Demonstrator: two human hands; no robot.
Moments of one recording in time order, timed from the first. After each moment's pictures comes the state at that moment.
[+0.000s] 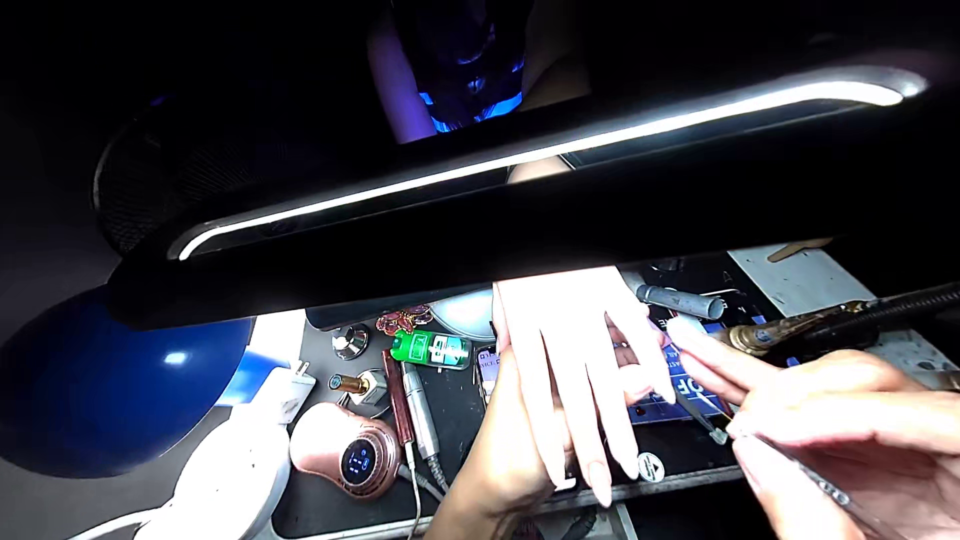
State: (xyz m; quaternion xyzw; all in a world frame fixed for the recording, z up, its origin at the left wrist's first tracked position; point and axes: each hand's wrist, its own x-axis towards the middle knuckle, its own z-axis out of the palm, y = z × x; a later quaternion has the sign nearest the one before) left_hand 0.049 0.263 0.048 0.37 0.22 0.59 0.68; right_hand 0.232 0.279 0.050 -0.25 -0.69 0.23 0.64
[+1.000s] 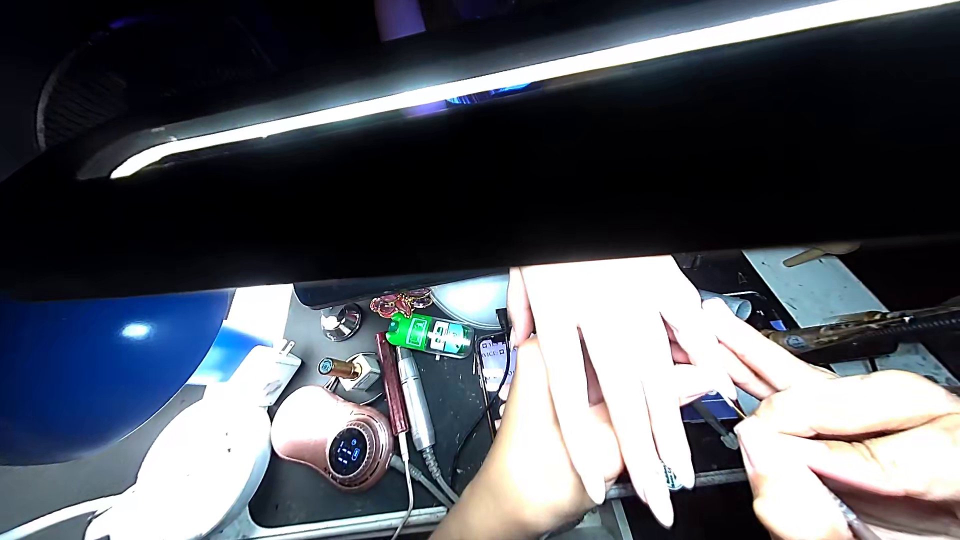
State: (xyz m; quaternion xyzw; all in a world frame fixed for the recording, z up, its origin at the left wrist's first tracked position) left_hand 0.050 0.264 0.049 0.54 0.30 0.62 0.48; right_hand 0.239 0.284 0.040 -0.24 -0.74 0.20 0.59
